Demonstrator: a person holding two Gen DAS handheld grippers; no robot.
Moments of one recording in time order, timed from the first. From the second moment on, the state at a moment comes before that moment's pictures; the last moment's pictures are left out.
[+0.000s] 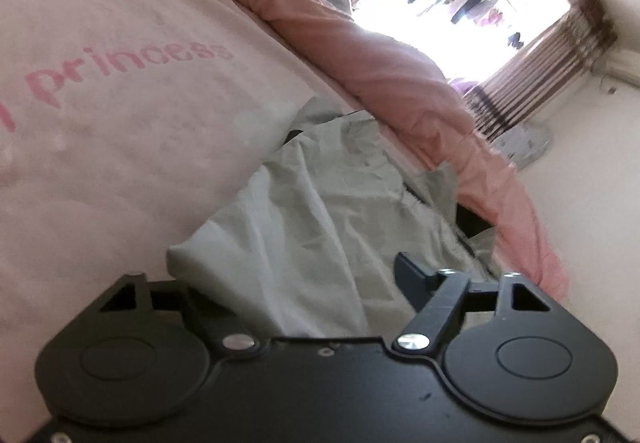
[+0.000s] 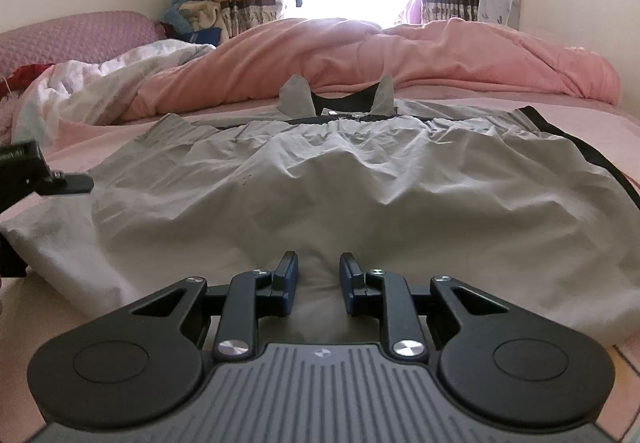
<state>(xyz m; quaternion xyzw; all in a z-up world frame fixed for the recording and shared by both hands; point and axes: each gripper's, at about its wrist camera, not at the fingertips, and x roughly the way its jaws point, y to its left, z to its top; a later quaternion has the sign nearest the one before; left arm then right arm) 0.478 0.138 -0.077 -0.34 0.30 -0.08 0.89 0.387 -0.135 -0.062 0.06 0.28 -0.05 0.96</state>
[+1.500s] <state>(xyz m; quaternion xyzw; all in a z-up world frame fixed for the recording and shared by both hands) 0.452 -0.187 0.003 -0.17 0.23 -0.44 0.85 0.254 -0.329 -0.038 0.18 0.24 -0.22 0.93</state>
